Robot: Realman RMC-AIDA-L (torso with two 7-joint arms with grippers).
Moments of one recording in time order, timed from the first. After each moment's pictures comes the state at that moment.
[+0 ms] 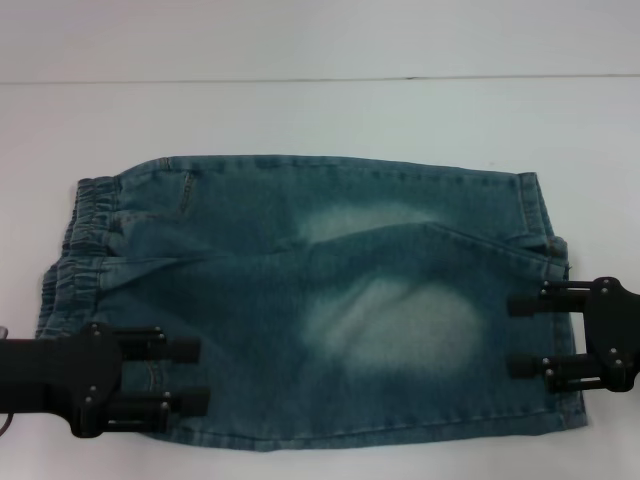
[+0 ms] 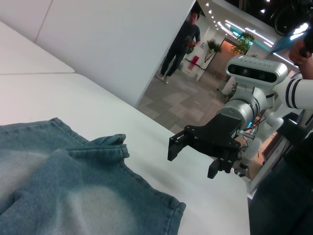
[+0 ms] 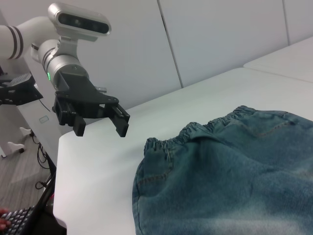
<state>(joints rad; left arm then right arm) -0.39 -2.09 0.57 0.86 2.17 2.02 -1.58 0.47 2.01 -0.51 -0.66 -2.24 -1.86 1.28</state>
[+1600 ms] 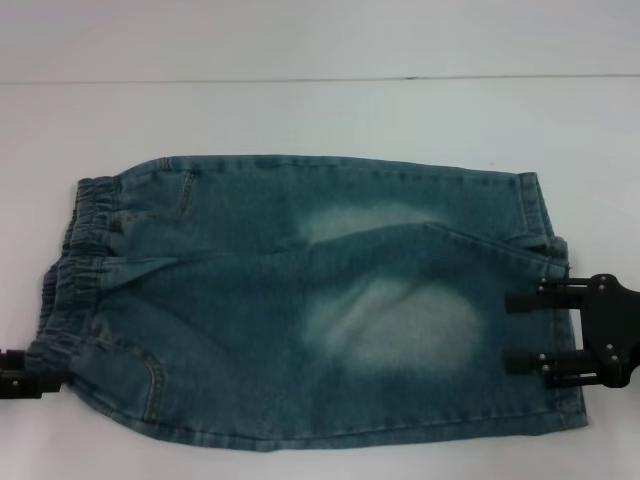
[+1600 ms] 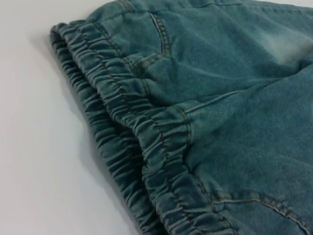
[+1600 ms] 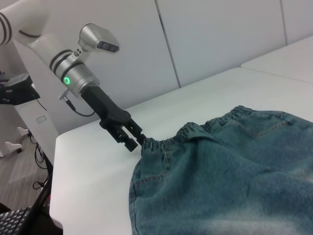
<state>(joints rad) -0.40 -2.08 0.42 1.07 2.62 1.70 -1.84 0.48 2.01 -0.51 -0.65 -2.24 -1.84 1.28</state>
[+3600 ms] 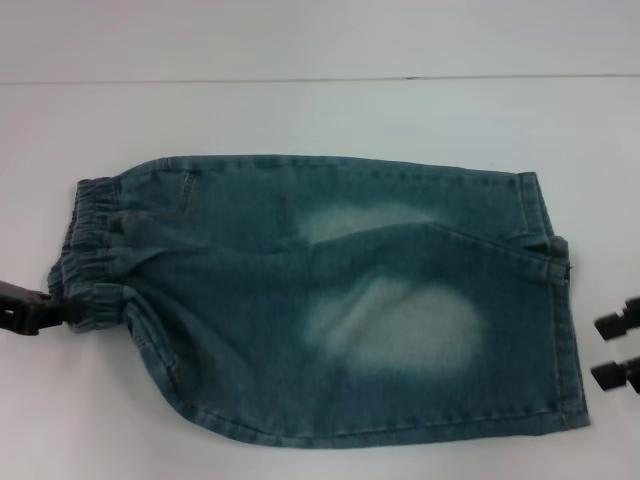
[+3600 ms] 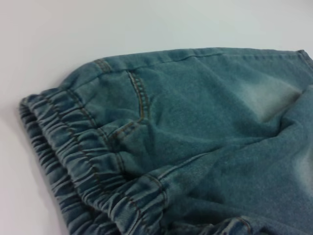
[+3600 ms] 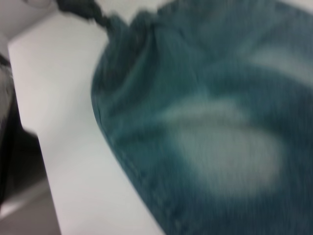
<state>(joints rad) -0.51 -2.09 0.44 1.08 2.59 1.70 -1.96 0.57 1.97 -0.55 -0.94 -2.57 -1.96 1.67</state>
